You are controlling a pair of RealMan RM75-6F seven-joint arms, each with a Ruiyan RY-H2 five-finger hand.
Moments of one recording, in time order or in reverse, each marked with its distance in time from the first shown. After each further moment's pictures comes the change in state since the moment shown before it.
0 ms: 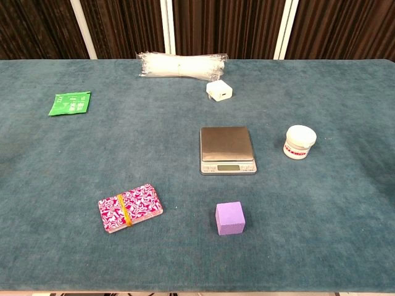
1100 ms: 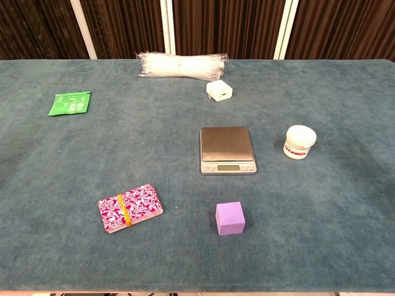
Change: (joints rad) left arm 0.006 0.001 0.006 -0.025 0.001 0.006 0.021; right arm 0.213 0.162 0.036 -0.132 0.061 -0.402 0.051
